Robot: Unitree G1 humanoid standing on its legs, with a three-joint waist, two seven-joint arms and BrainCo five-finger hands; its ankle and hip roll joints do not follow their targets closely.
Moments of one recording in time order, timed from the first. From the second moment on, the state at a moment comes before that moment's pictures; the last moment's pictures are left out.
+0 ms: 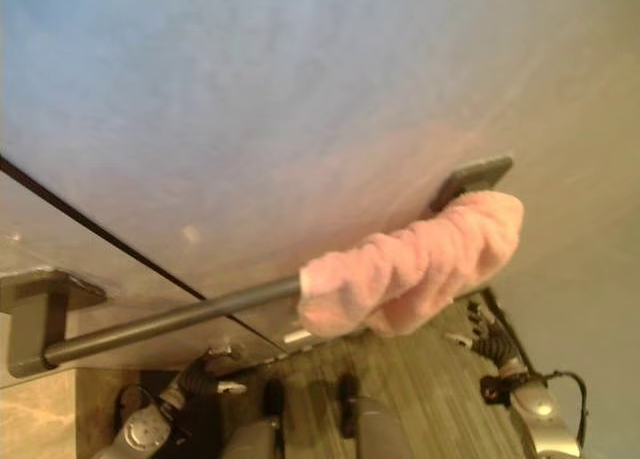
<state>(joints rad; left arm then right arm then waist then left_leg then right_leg) 0.16 0.57 -0.28 0.41 0.09 -0.22 0.02 0.08 -0.61 0.05 0.39 0.34 -0.18 0.09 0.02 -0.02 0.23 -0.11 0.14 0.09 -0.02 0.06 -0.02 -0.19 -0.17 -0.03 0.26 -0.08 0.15</state>
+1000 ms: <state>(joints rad) 0.12 0.61 -0.21 0.22 -0.08 -0.26 0.02 -0.02 -0.59 0.08 0.34 0.46 -0.16 0.02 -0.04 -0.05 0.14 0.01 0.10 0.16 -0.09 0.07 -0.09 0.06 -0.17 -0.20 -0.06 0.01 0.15</state>
